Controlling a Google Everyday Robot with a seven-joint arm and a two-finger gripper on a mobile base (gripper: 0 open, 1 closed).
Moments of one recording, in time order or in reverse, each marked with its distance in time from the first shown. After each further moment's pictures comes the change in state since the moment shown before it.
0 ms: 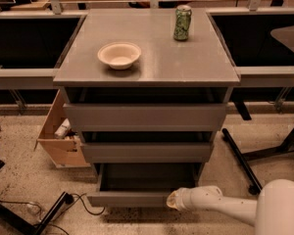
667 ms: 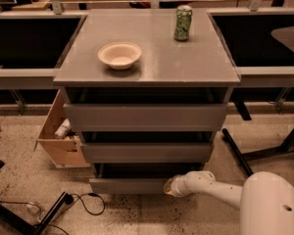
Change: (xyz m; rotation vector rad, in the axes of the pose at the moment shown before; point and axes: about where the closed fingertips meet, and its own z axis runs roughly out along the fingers) arm -0.014 -0.057 0.019 -0.012 0.022 -0.004
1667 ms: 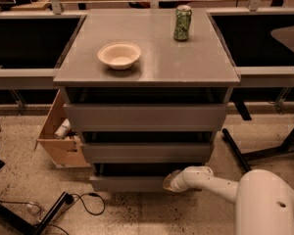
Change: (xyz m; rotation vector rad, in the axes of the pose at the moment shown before) arm -0.006 -0.022 0.004 0.006 0.004 0.012
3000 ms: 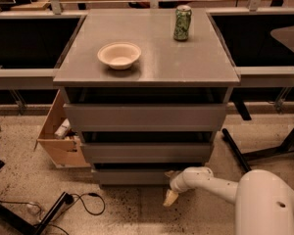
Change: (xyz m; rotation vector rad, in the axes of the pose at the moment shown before) arm 0.000 0.000 0.000 0.000 0.000 0.000
